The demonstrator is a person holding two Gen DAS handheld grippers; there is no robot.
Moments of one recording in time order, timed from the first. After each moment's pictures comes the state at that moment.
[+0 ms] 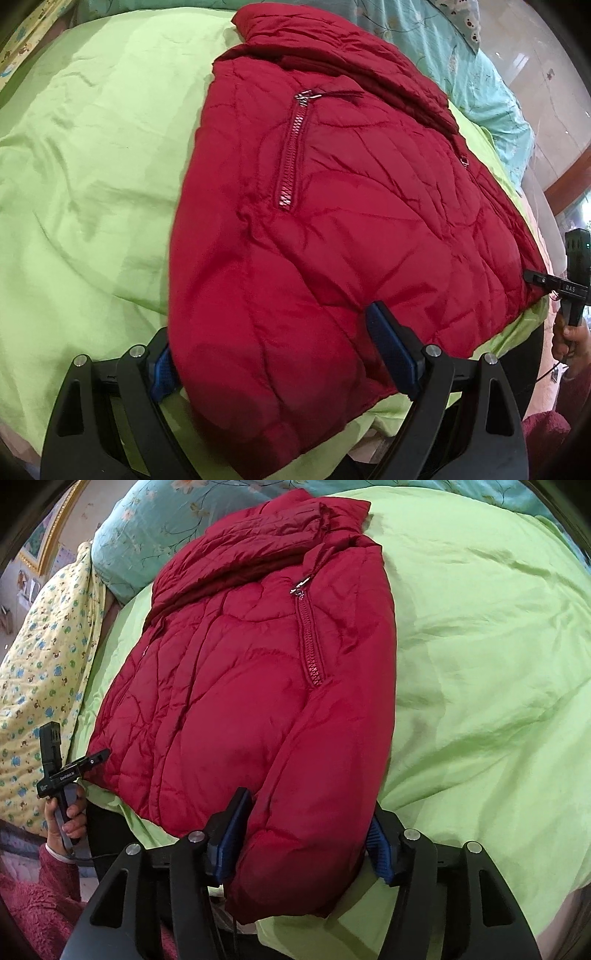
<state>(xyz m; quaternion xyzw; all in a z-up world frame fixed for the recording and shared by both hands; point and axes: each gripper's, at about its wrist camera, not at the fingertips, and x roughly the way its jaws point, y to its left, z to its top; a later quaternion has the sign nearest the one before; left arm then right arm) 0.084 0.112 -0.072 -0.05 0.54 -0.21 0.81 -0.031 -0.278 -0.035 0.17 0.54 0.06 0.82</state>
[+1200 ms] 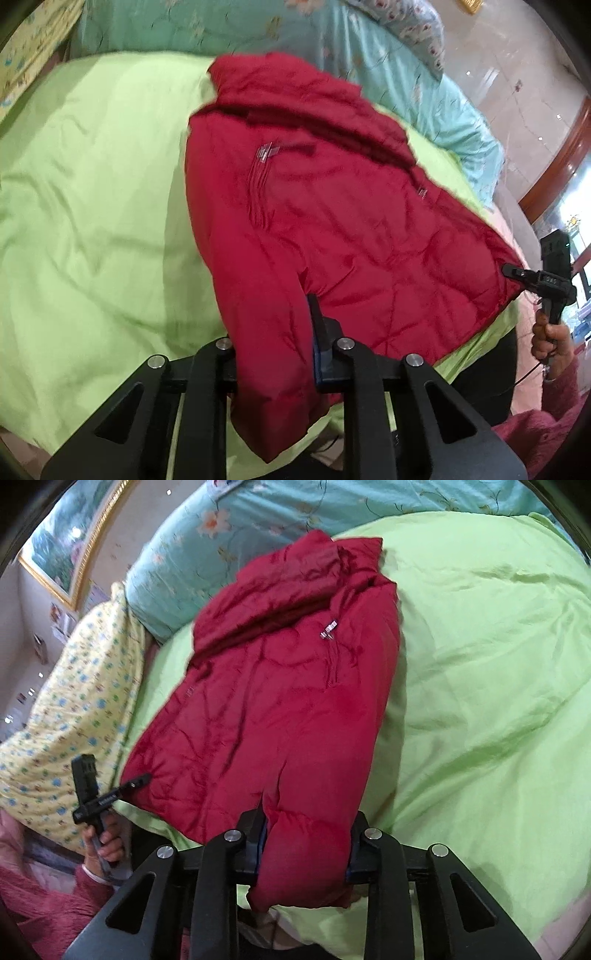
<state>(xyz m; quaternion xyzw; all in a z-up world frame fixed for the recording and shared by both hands) 0.070 0.118 -0.020 -0.07 0.46 -0.26 0.85 -0.044 -0.287 -0.007 0.25 0.44 0.11 0.85</state>
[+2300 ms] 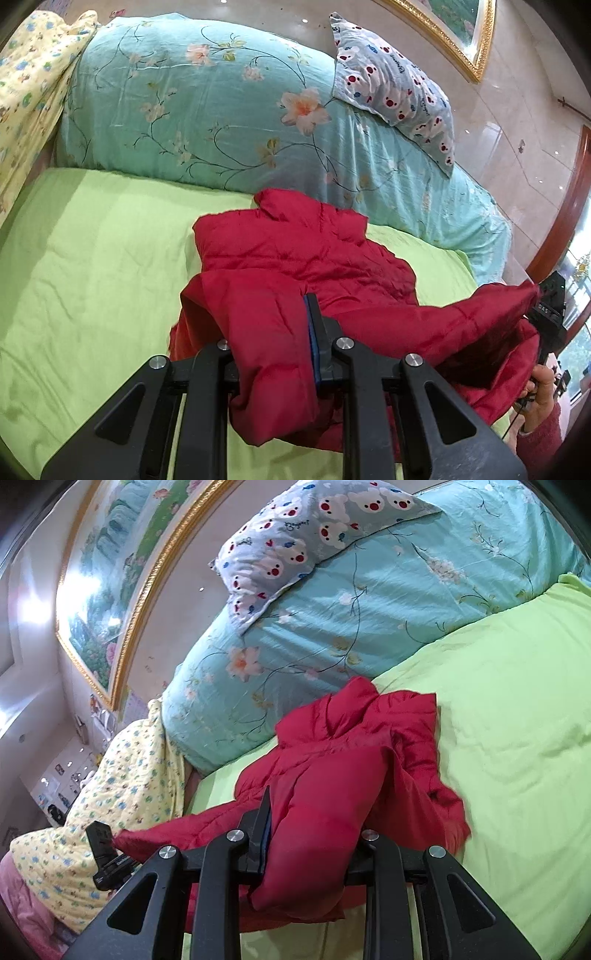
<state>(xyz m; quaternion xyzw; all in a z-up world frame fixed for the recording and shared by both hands) 0.219 0.084 0.085 -0.10 0.33 -0.23 0.91 0.103 -0.339 0.077 0.32 0.24 0.12 0.91</state>
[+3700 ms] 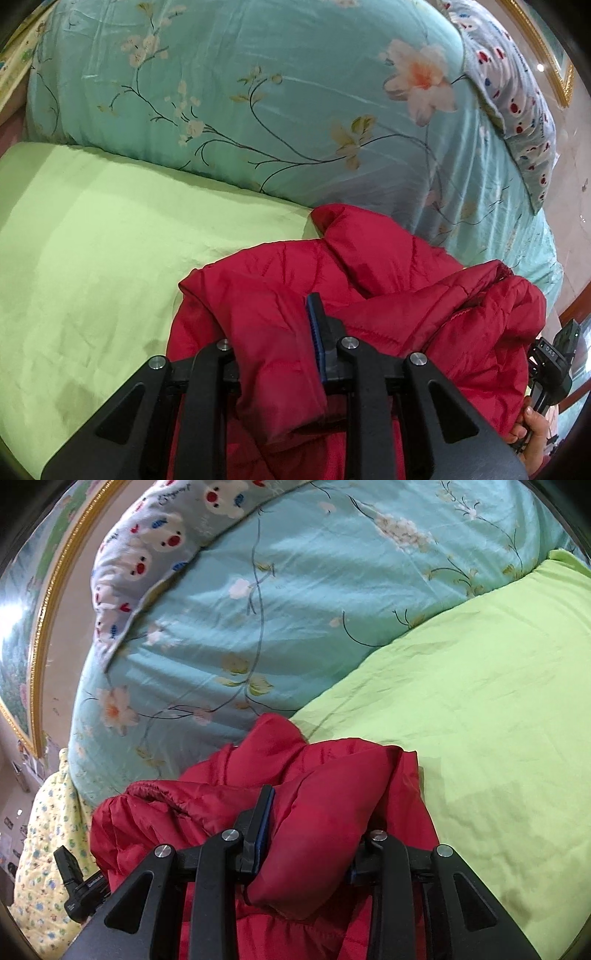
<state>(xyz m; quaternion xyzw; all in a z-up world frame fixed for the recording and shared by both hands) 0.432 0.046 0.017 -0.13 0.40 -0.15 0.90 0.291 -0.387 0.005 0.34 0.28 -0.01 0.90</state>
